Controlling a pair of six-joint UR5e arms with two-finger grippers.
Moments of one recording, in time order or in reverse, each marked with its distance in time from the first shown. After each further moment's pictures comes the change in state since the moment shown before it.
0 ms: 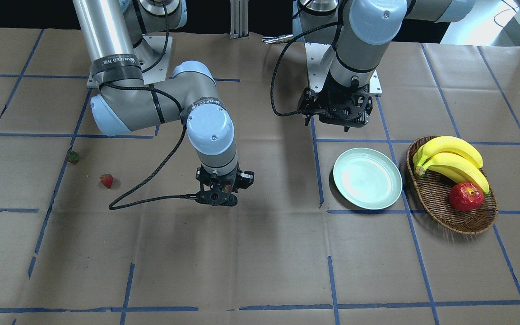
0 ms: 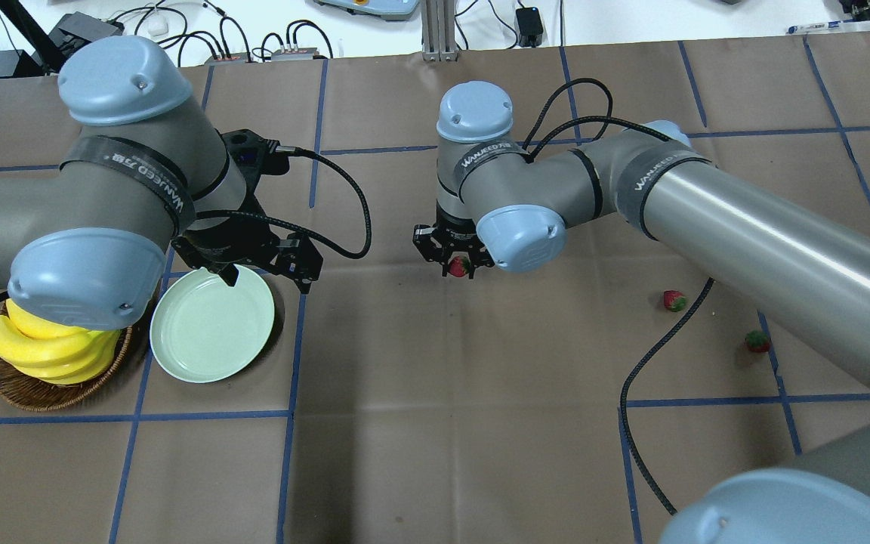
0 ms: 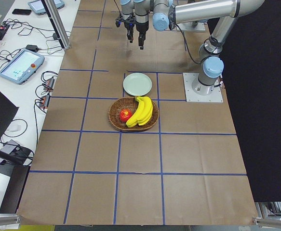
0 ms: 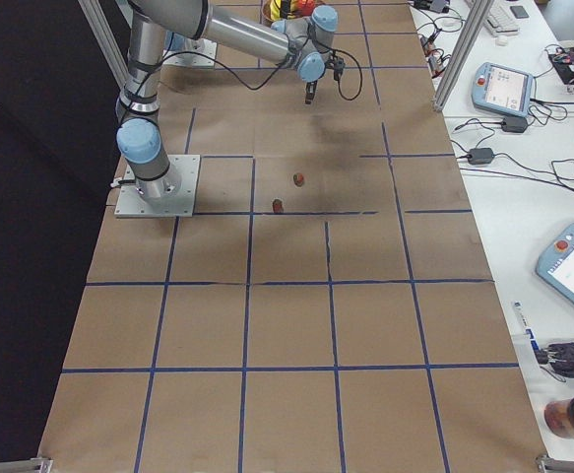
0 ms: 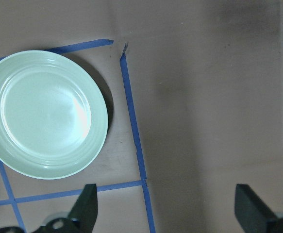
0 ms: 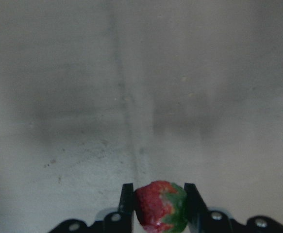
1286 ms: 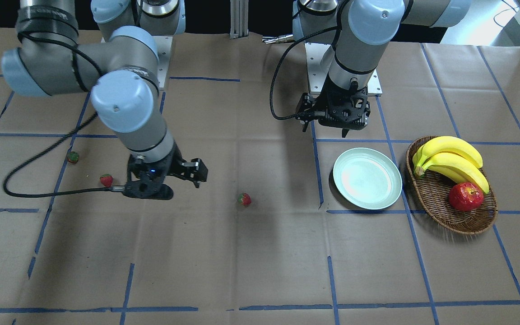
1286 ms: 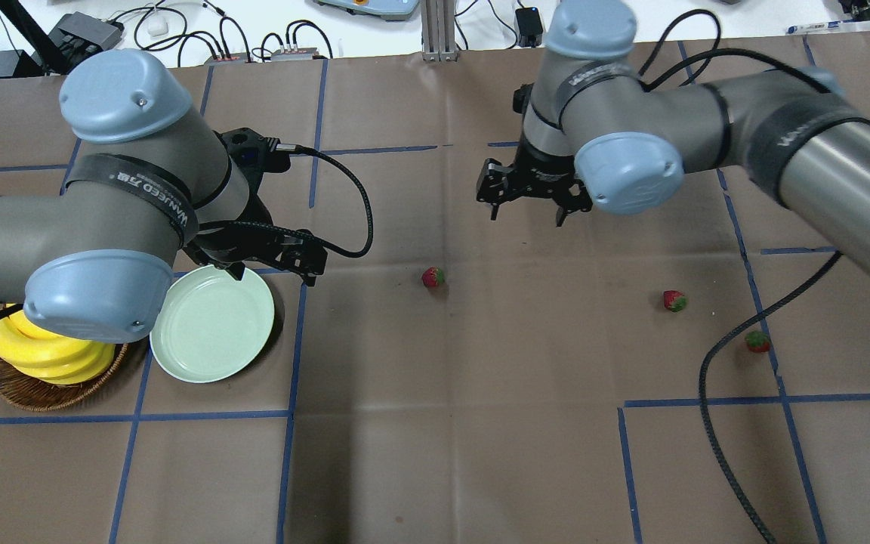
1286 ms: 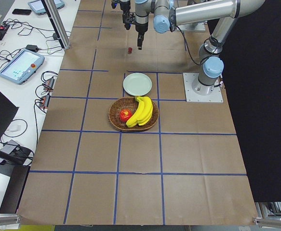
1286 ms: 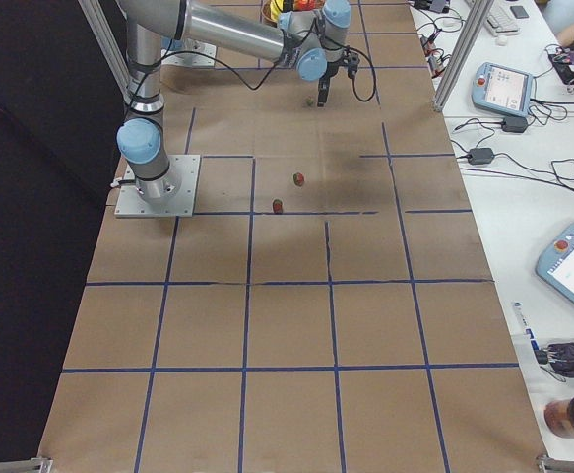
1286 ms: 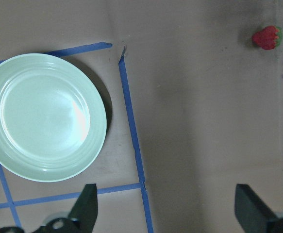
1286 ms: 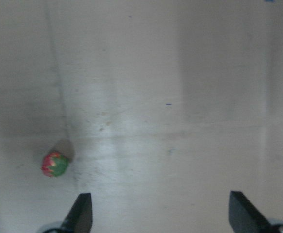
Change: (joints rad) left arm 0.001 0.002 -0.054 0.114 -0.027 -0.032; right arm -0.232 -0.209 0.003 0.187 -0.028 -0.268
